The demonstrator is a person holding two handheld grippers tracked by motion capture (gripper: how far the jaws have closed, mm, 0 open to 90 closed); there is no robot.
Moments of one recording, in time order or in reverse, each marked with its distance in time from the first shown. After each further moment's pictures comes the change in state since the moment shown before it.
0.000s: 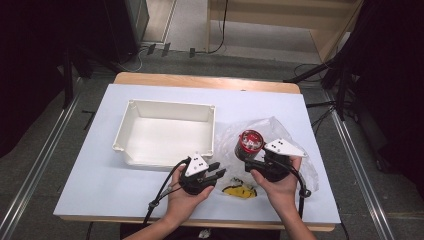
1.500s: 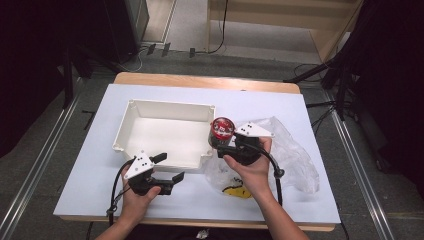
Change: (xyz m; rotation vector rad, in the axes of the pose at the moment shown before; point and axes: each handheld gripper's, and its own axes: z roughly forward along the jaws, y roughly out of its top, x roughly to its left) left arm 0.069 -0.020 -0.103 -0.118 0.045 -0.008; right arm 0.037 0.033 0.059 -0.001 0.111 -0.024
